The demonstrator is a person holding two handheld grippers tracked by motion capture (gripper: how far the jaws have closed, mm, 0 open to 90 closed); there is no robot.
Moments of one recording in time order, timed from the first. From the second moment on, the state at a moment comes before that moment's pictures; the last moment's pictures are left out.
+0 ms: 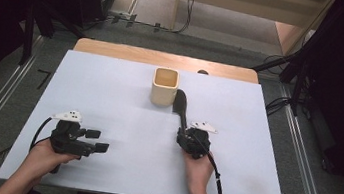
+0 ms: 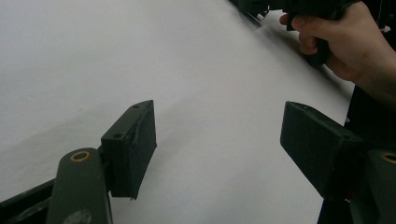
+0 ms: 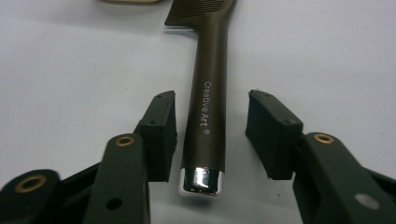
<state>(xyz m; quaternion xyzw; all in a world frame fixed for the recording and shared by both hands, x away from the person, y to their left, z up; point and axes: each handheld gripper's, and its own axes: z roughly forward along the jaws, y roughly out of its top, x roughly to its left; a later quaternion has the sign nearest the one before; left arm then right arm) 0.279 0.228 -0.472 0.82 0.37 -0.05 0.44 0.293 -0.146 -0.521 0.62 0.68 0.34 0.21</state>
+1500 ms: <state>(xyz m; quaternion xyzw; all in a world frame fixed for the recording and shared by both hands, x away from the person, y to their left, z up) 0.280 0.223 -0.470 0.81 0.38 -0.05 0.44 0.295 -0.183 -0.491 0.64 0.64 0.37 0.20</state>
